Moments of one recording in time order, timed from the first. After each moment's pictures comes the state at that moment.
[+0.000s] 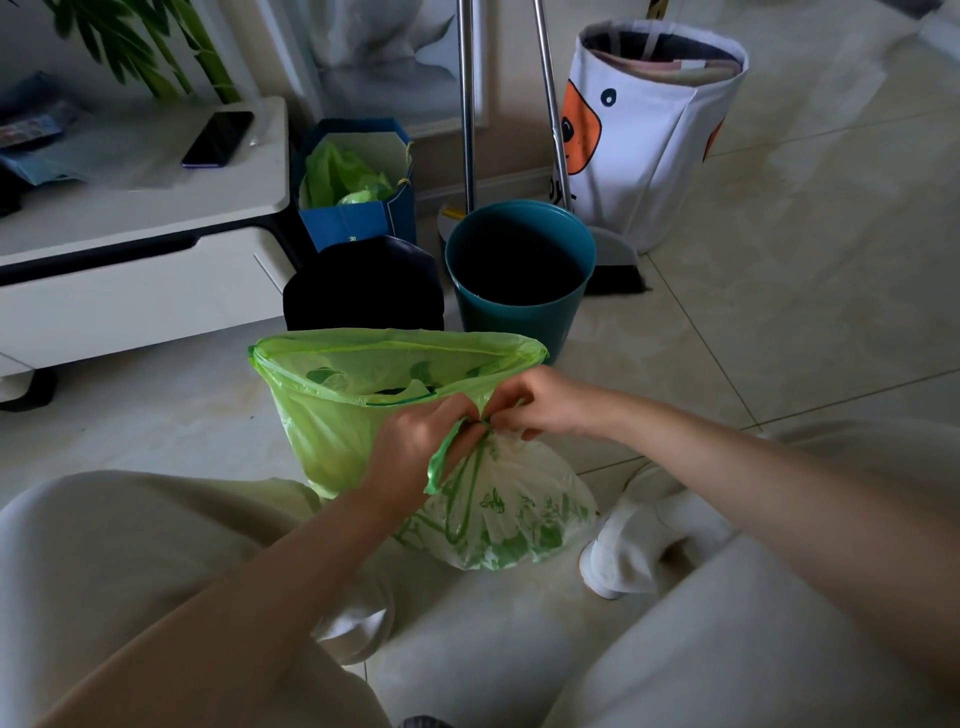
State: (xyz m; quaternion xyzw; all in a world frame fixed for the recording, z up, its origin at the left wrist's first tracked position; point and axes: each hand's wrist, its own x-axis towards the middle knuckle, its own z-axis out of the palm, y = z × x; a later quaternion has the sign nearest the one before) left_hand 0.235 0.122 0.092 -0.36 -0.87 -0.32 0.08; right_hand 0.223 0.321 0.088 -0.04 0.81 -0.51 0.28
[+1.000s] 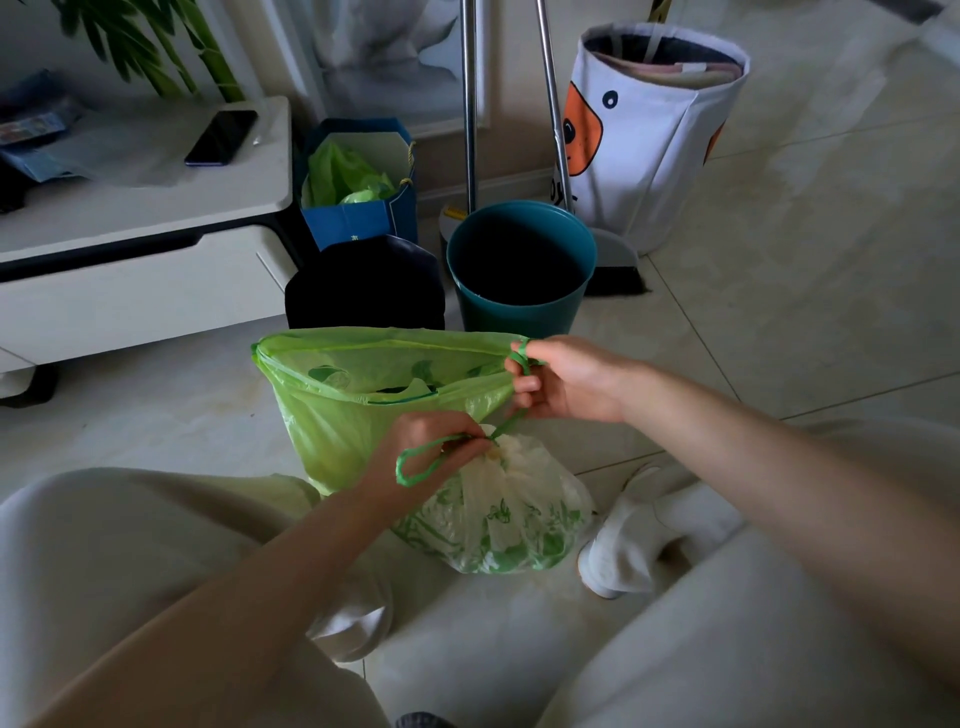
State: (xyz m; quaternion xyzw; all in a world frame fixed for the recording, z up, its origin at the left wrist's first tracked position) left_hand 0.231 0.114 0.076 -0.35 -0.84 -0.41 -0.07; right_hand 0.216 0.325 0.124 0.19 0.55 -0.74 0.33
